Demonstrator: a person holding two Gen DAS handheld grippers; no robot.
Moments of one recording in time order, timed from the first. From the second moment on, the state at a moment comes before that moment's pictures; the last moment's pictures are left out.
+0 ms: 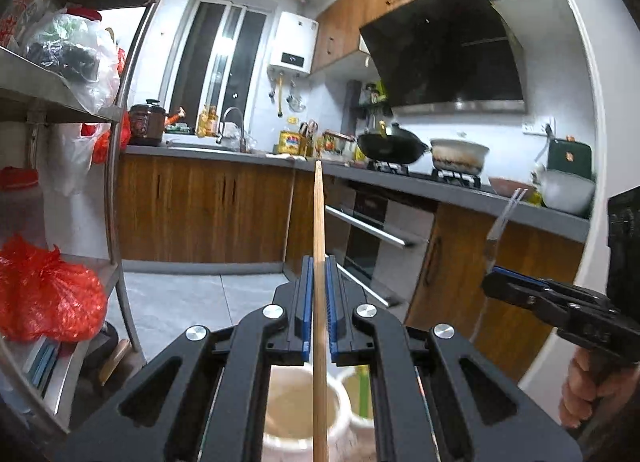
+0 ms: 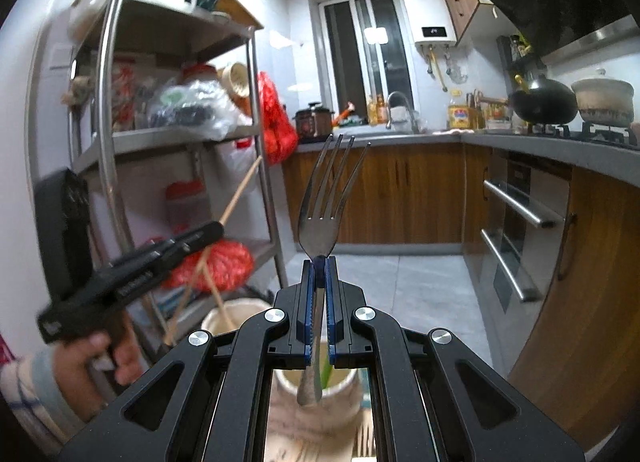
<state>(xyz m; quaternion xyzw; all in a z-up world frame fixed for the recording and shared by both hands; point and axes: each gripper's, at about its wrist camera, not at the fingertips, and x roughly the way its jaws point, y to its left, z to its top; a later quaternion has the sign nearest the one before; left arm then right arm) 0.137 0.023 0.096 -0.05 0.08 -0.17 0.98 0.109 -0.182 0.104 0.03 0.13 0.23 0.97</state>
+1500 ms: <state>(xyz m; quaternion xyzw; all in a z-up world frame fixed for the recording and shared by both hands) 0.148 0.004 0.039 0.03 0.16 -0.14 0.98 0.179 -0.159 0.014 0.04 0.26 0.18 0.95</state>
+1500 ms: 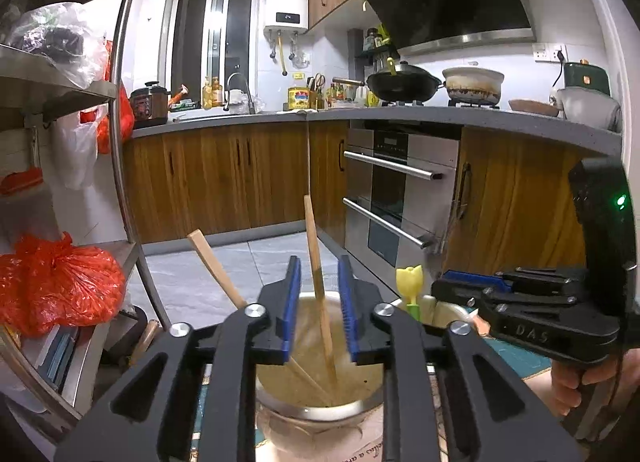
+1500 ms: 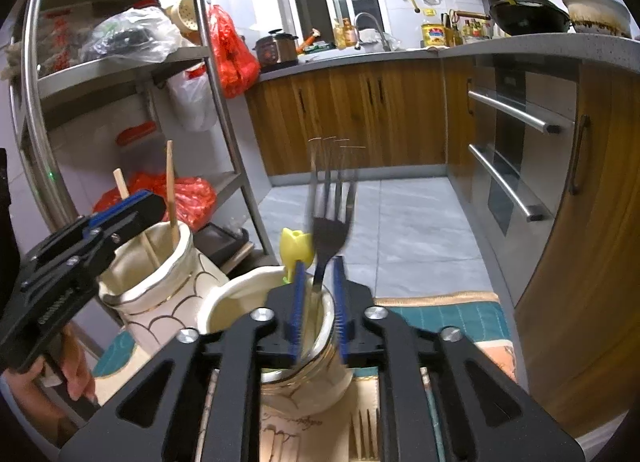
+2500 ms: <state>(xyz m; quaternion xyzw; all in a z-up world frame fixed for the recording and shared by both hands) 0.015 0.032 0.023 -0.01 0.20 -0.10 0.97 0.053 -0.234 0.020 0.03 0.26 0.15 0.95</state>
